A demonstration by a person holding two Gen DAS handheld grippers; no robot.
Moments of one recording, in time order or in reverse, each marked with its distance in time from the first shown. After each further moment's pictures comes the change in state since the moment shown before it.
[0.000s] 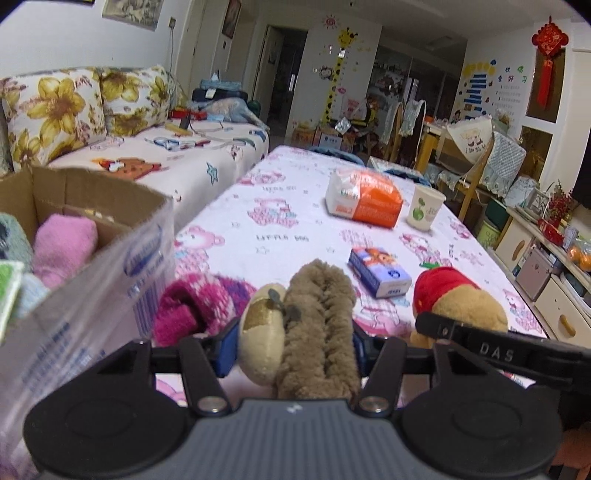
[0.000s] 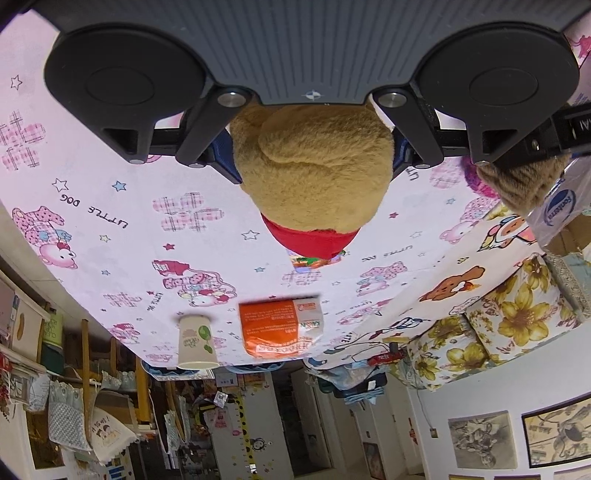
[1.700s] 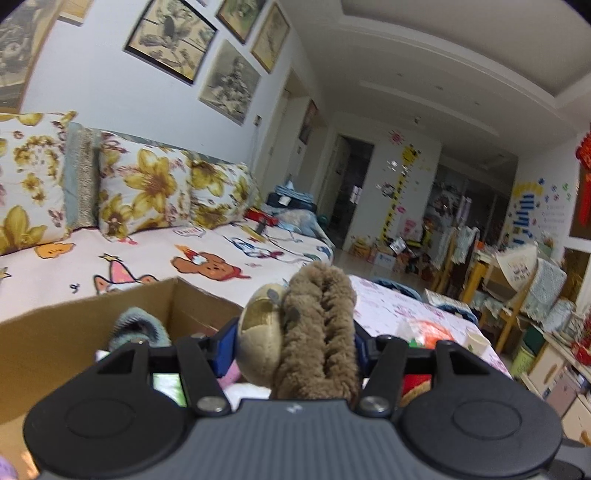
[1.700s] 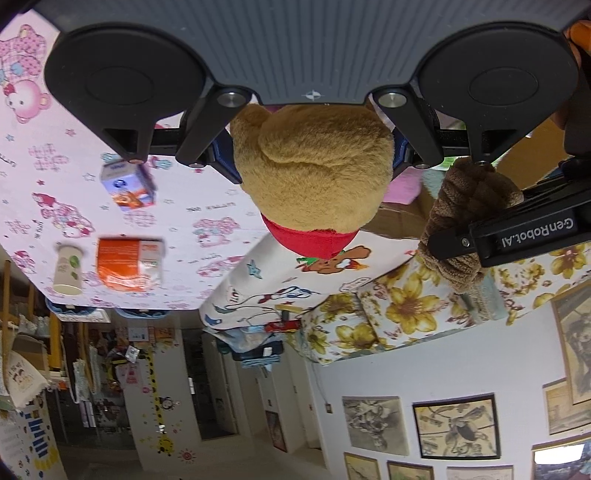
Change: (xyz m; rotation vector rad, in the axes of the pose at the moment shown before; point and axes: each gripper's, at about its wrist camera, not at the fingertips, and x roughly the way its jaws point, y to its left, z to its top) left arm -0.095 0.080 0.027 -0.184 -0.373 0.163; right arm -0.009 0.115 0.019 -0.150 -0.103 0.274
